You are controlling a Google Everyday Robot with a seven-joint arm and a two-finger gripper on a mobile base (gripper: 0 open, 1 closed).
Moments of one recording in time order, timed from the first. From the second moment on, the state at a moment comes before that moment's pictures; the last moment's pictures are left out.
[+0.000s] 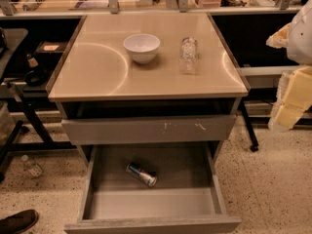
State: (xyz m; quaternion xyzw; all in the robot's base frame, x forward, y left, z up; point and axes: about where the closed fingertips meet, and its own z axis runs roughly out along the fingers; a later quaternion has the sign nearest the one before) arm 0.438 -0.217 0.976 -0.60 0.78 -0.03 0.16
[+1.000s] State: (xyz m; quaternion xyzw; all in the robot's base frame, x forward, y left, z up) arm 0.438 -0.199 0.912 -0.57 0.81 -0.03 0.15
